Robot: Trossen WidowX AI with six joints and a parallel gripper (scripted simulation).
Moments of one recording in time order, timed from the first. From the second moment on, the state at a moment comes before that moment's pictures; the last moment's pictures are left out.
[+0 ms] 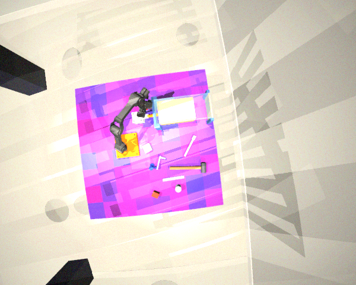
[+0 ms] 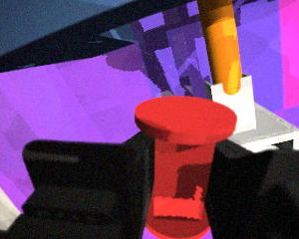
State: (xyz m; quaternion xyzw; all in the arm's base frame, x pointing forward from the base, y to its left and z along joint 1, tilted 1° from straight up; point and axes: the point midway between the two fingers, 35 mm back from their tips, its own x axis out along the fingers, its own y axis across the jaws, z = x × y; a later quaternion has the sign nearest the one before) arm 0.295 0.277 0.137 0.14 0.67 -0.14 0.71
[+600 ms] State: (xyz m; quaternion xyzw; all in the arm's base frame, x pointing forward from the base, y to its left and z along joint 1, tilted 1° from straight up) arm 0.287 0.290 0.138 0.15 0.67 -0.15 0.71
